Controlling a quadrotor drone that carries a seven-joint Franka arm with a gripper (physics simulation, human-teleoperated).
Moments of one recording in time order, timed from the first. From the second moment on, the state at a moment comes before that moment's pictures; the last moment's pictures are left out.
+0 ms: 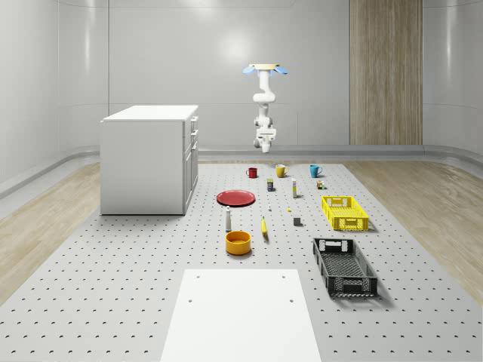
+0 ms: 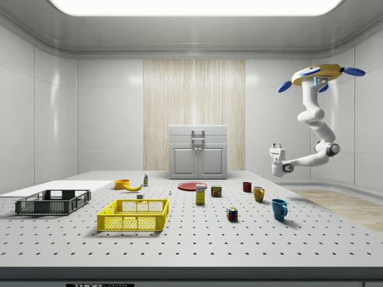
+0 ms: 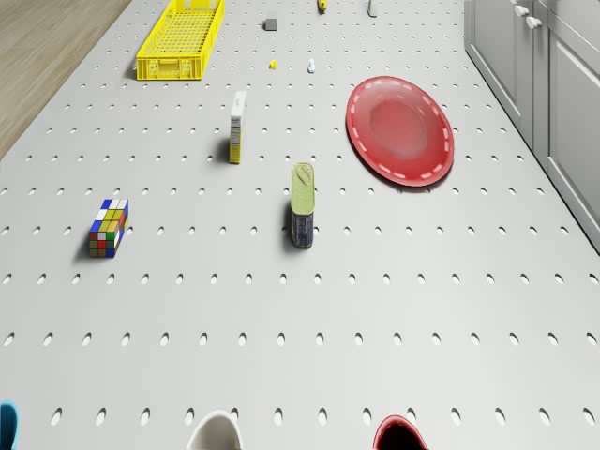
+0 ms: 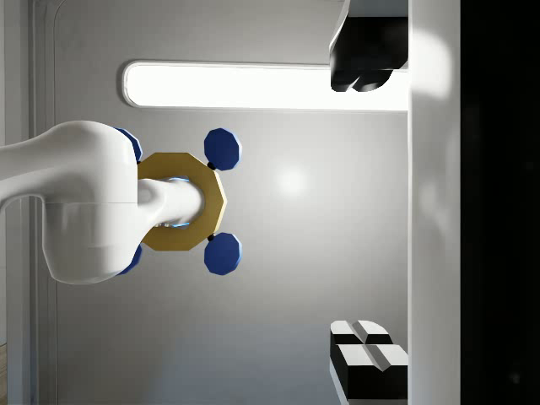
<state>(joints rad) -0.01 -0.71 0.01 -2.05 0.00 1.37 0.78</state>
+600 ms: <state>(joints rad) -0.02 -0.72 0.03 -2.06 -0.03 1.38 0.79</state>
